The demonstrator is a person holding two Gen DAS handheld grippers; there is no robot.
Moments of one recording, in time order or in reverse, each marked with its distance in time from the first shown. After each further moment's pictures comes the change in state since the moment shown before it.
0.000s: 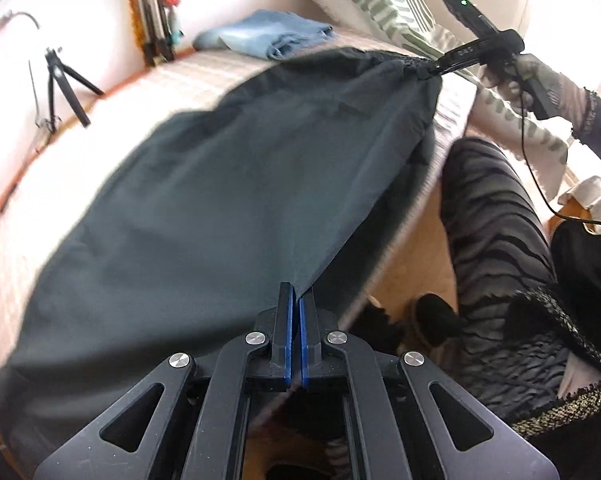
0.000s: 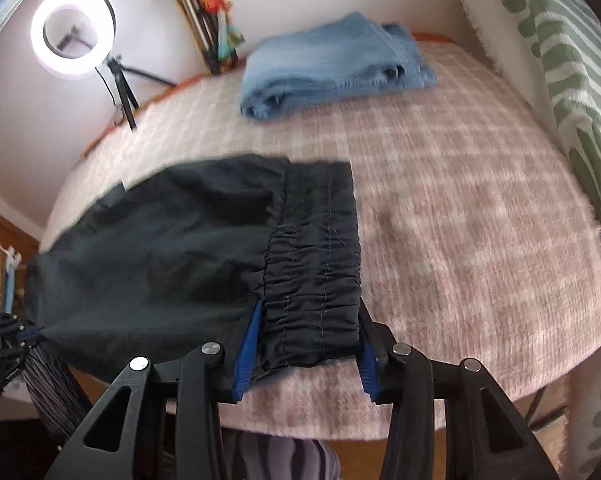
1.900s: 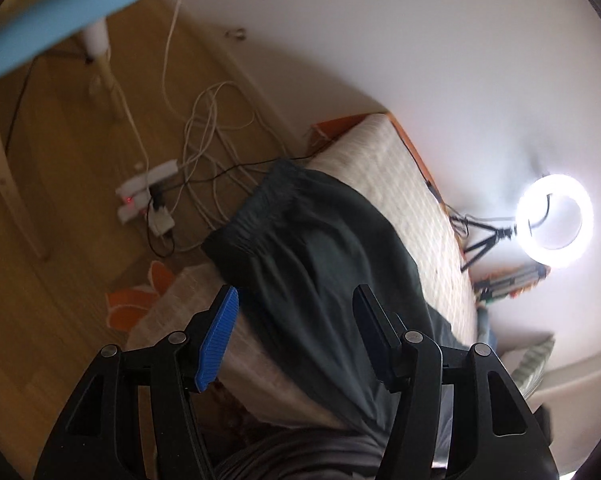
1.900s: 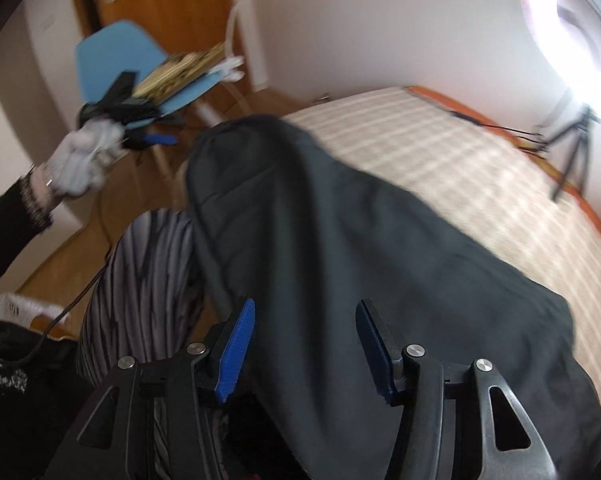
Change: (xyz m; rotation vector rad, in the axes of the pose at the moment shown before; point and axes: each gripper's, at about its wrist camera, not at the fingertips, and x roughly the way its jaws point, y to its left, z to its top) left arm -0.165 0.310 -0.362 -1.555 -0.473 0.137; right arm 0.069 0.483 -0.070 -1.028 0.002 0.420
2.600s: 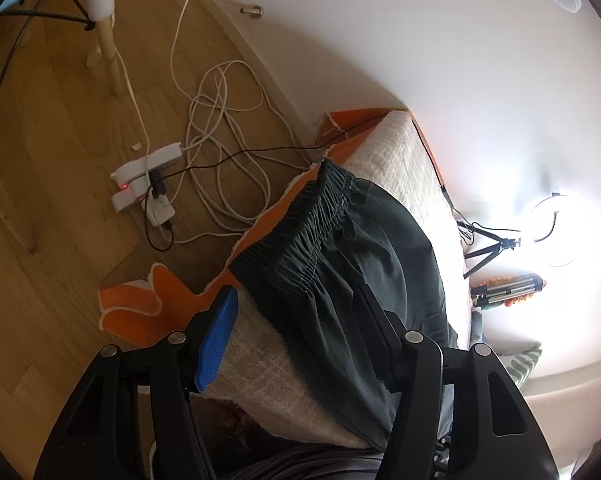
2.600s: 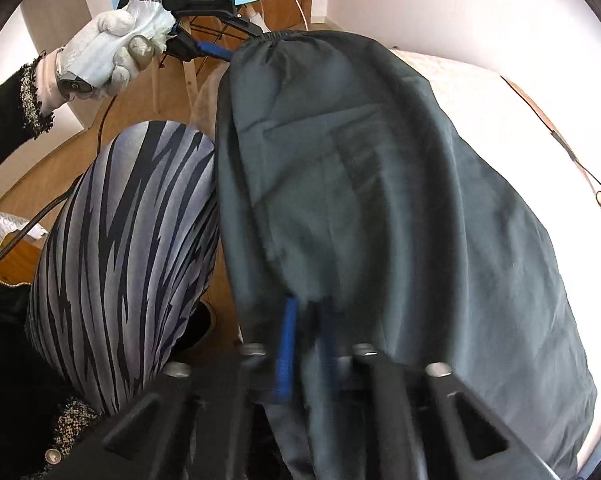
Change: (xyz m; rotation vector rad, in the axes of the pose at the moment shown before) left arm 0.024 0.036 0.021 -0.044 0.062 -0.039; right arm 0.104 0.062 0.023 -0.227 0.216 -0.024
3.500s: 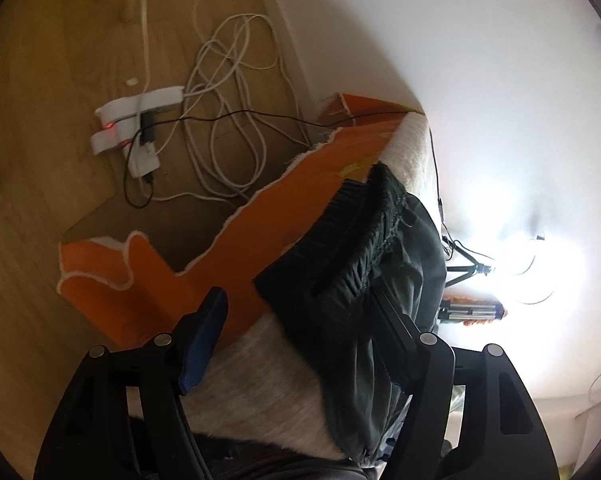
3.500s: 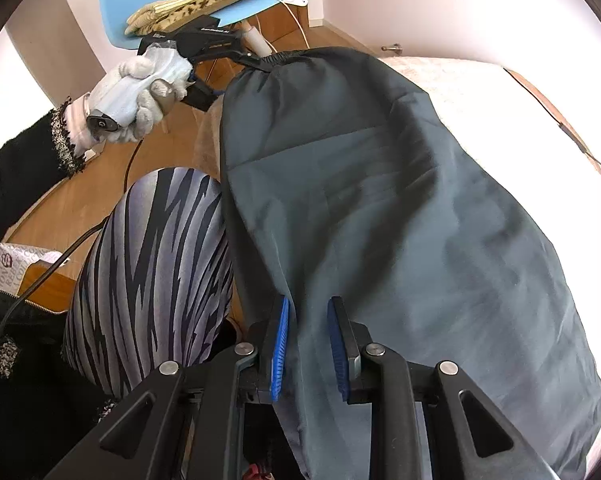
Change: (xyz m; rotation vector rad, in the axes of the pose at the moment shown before) left arm 0.041 0.048 0.015 -0.222 0.135 -0.145; right arm -0.015 -0.009 0.027 0.056 -0.002 0.069
